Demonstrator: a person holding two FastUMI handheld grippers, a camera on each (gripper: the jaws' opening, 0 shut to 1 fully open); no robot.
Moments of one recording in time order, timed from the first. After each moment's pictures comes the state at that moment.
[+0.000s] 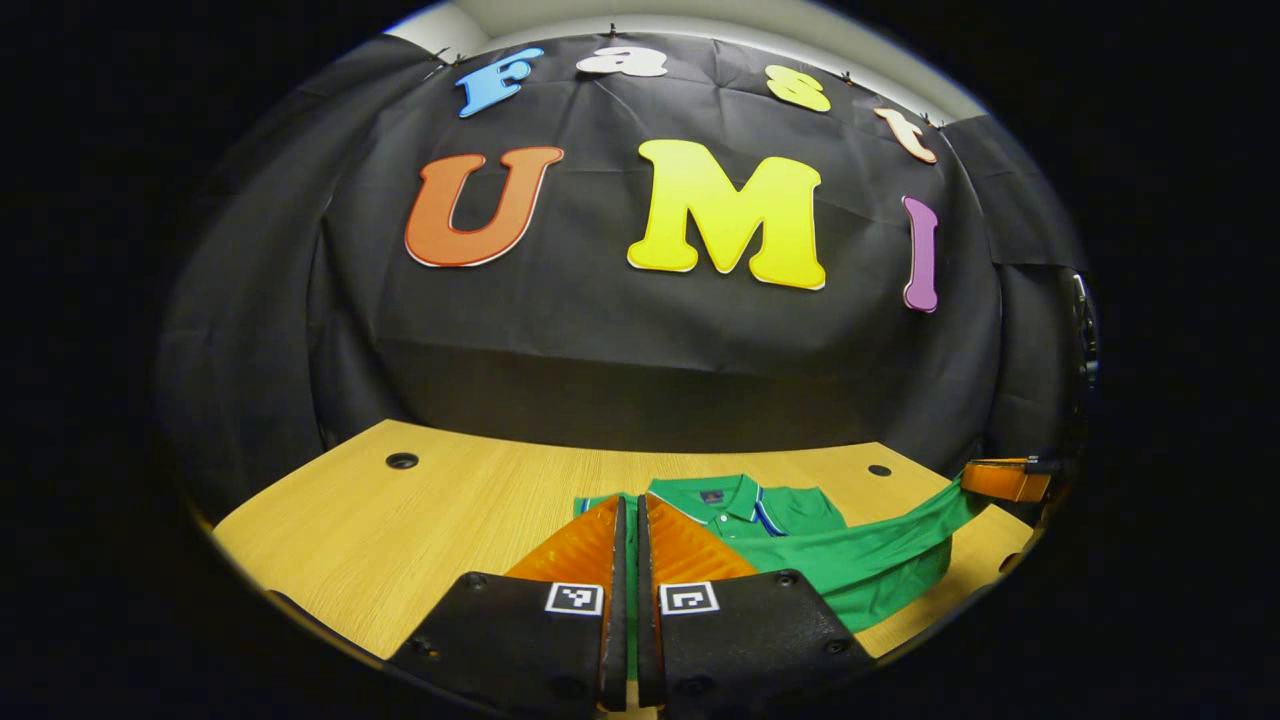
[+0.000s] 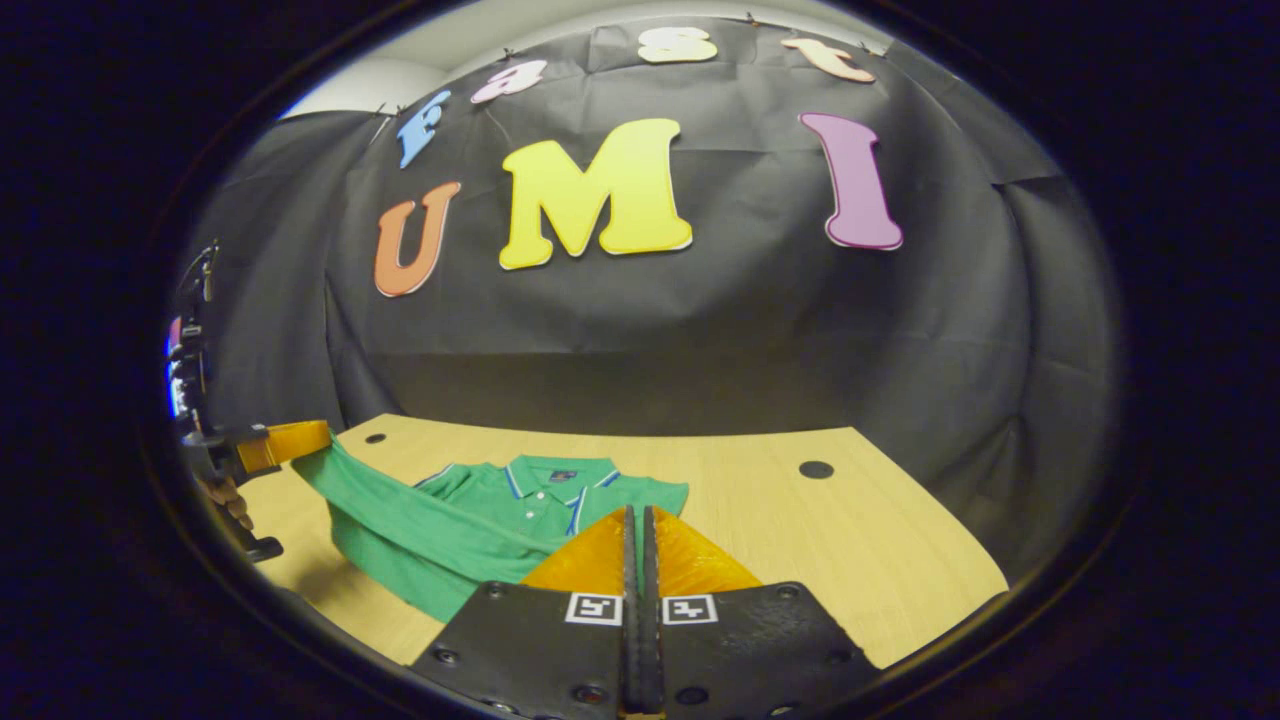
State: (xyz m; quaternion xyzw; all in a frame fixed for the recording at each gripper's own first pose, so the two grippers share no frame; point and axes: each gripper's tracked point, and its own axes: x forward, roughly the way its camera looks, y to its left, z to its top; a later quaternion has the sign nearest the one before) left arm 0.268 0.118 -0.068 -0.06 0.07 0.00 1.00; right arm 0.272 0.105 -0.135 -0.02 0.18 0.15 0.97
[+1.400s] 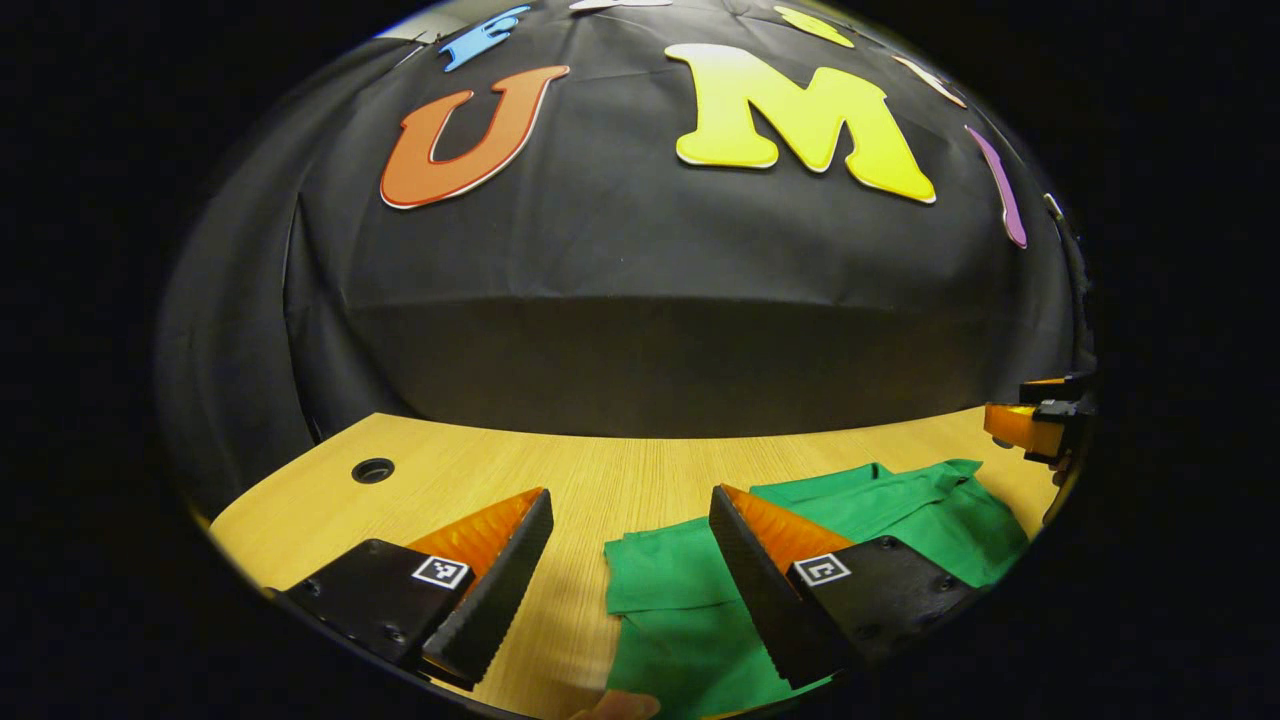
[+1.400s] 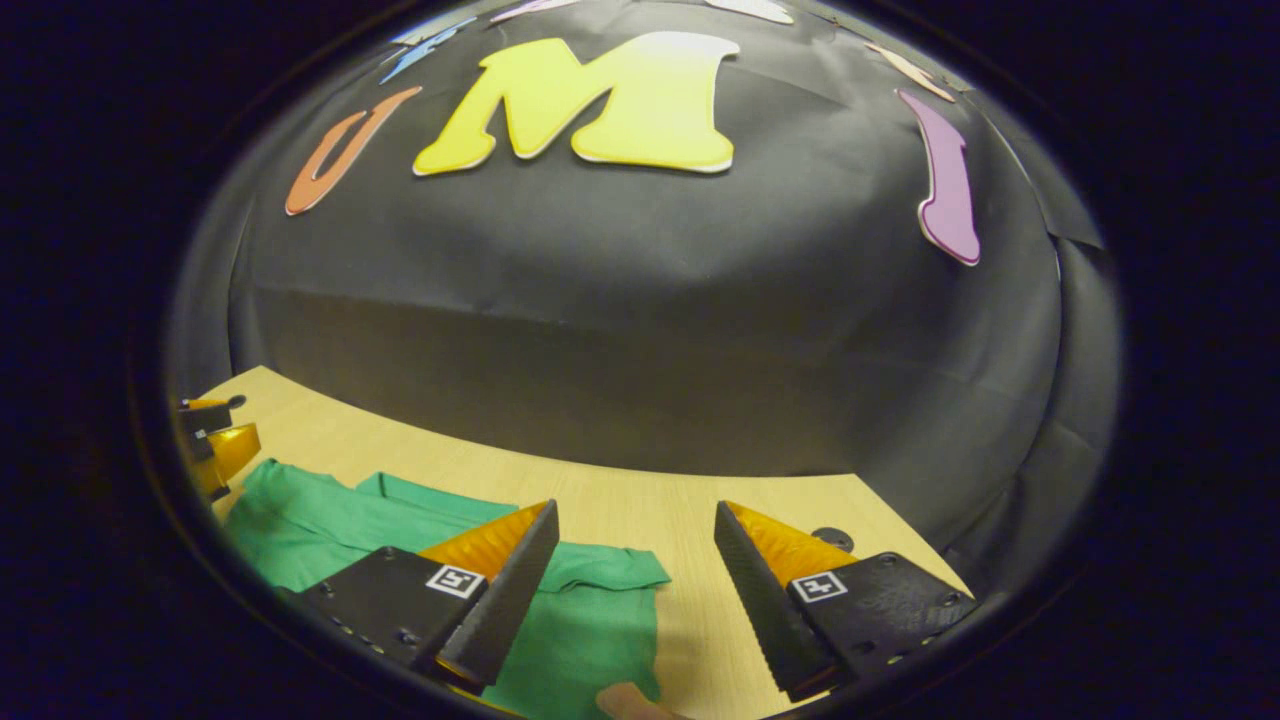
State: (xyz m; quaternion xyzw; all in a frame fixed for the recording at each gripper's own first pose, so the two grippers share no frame) left arm 0.402 0.169 -0.151 -0.03 0.13 0.07 0.99; right arm 0.443 0.156 -0.193 -0.11 0.19 0.07 0.97
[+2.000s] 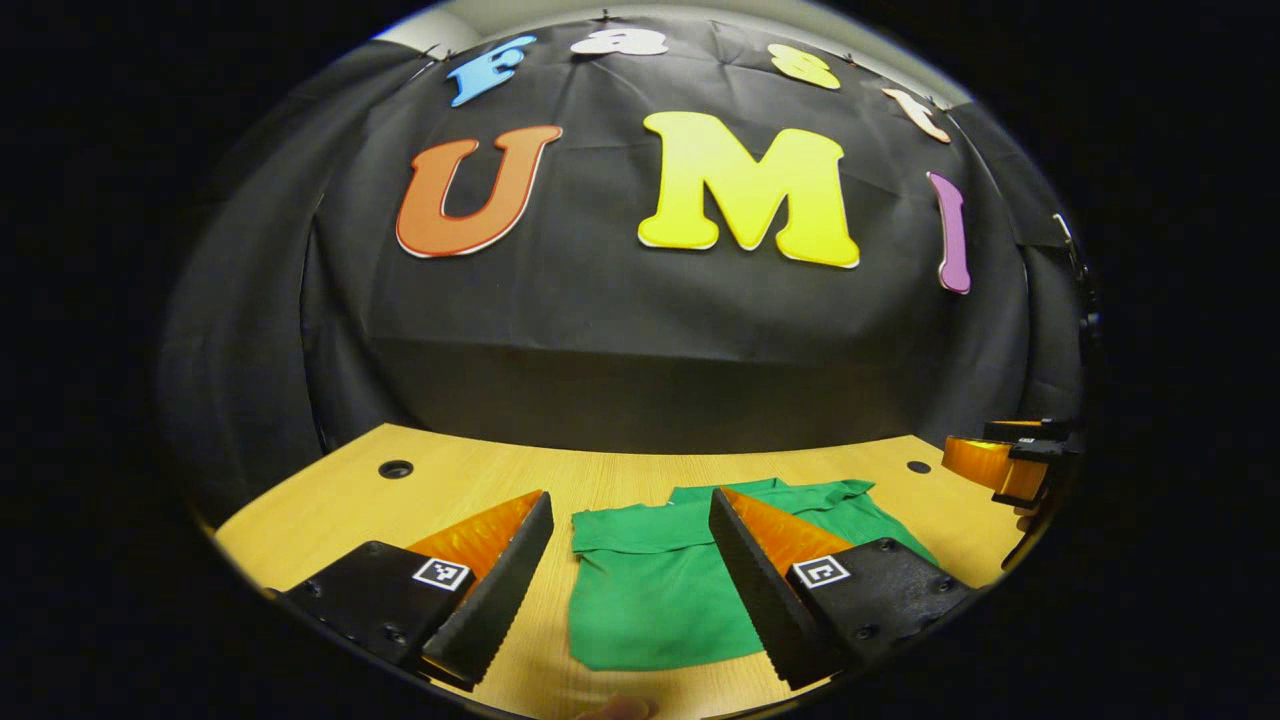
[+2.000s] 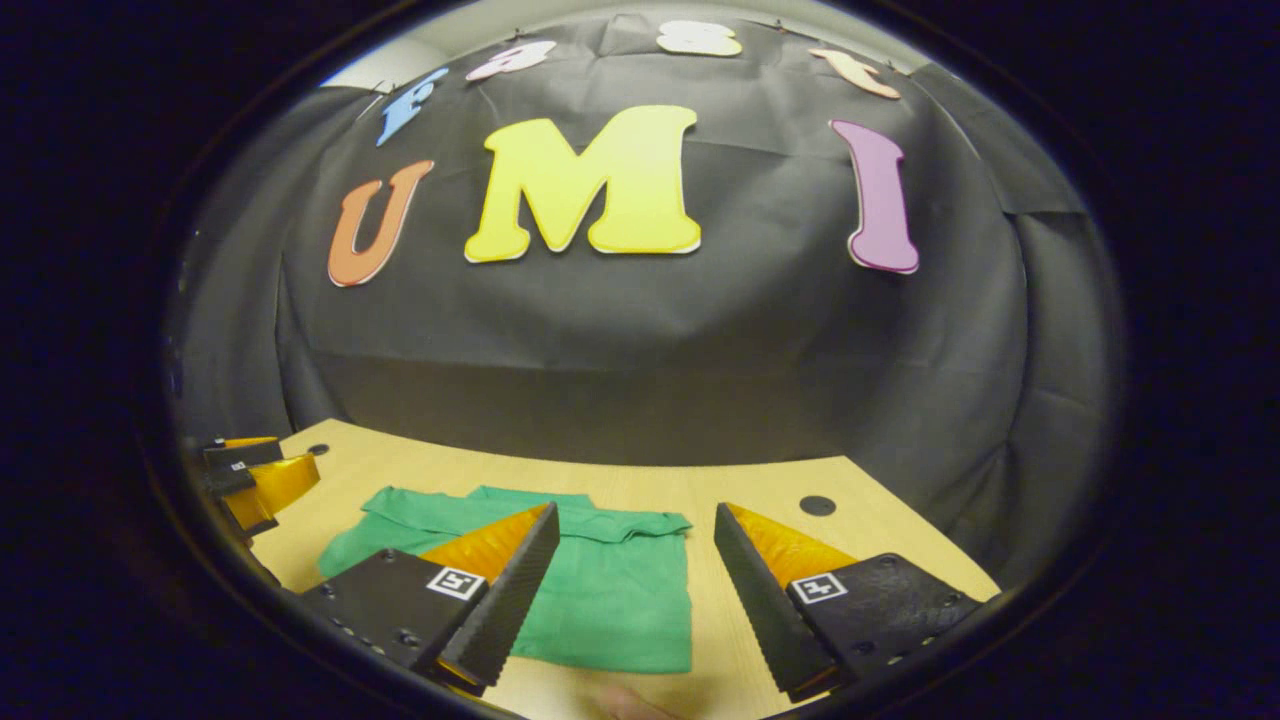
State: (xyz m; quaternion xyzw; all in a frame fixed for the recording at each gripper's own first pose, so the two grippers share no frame) left arm 0.286 0.122 -0.073 -0.02 0.08 0.04 1.00; right arm 0.304 0.145 -0.129 -0.03 0.17 0.10 0.98
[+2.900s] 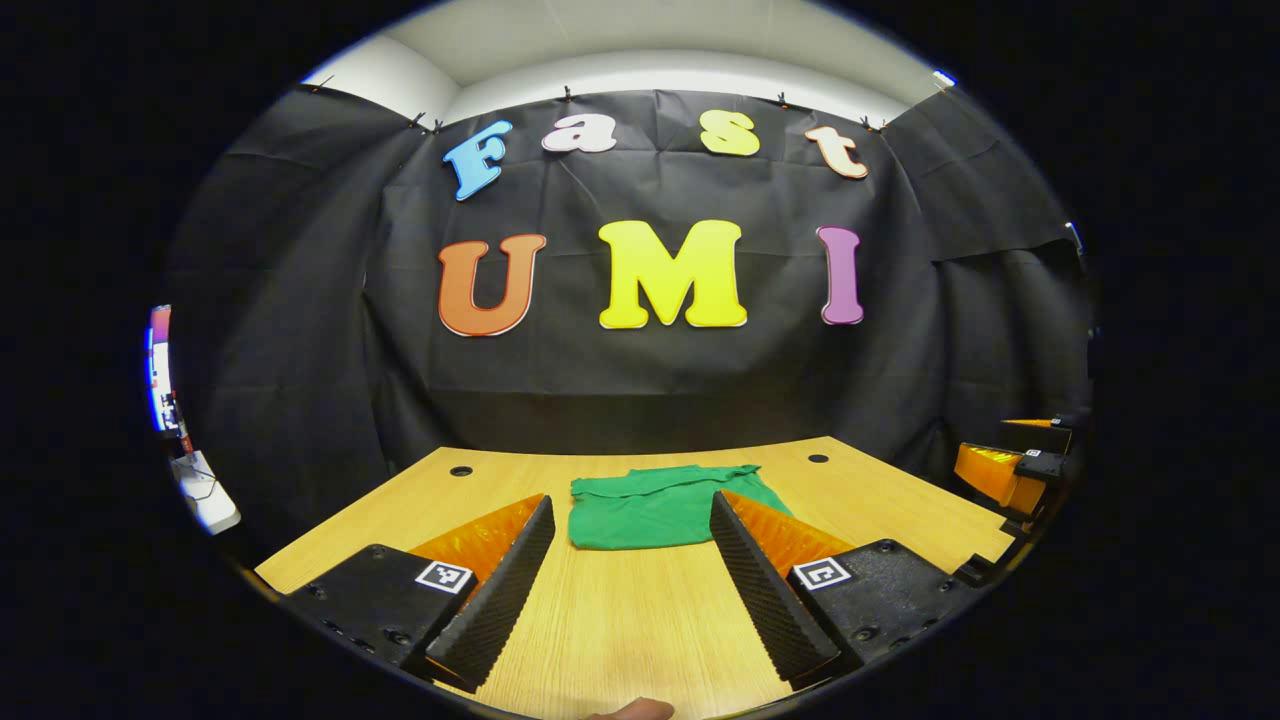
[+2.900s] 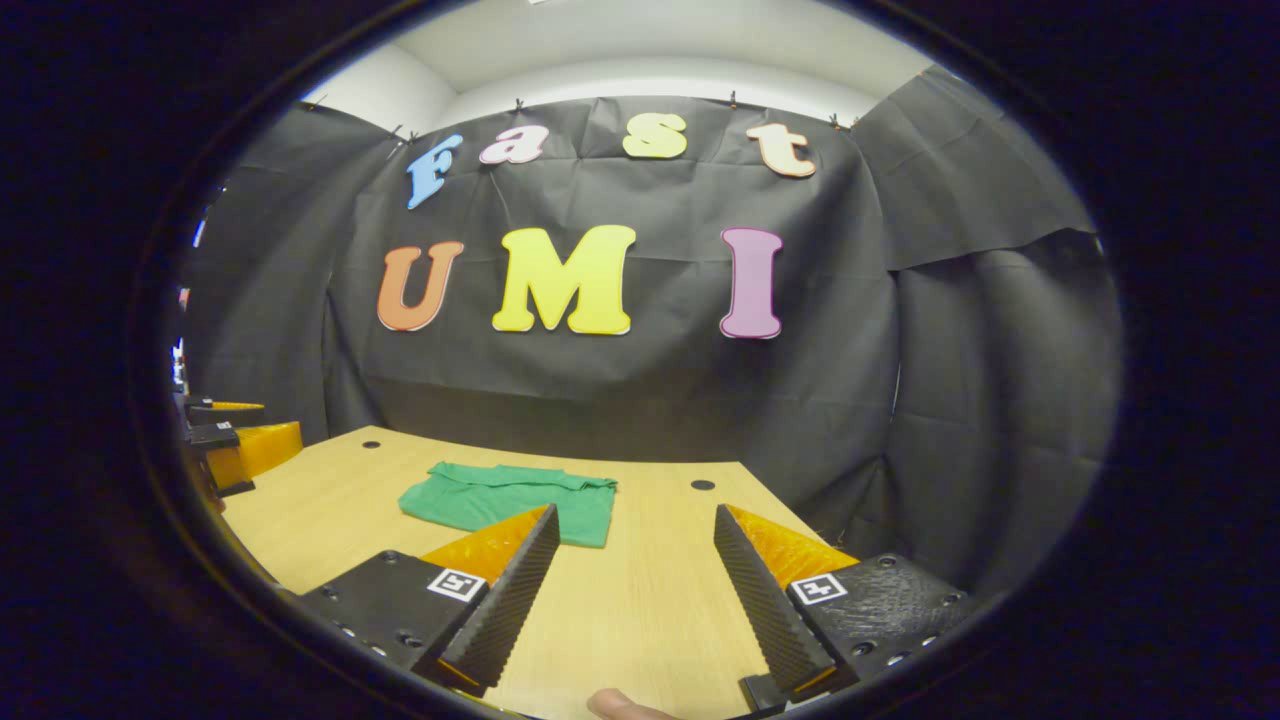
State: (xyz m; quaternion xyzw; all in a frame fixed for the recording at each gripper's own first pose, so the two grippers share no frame) left arm 0.016 0.036 0.005 -0.01 0.04 0.01 1.00; right arm 0.021 0.006 -0.034 -0.04 0.09 0.07 0.99
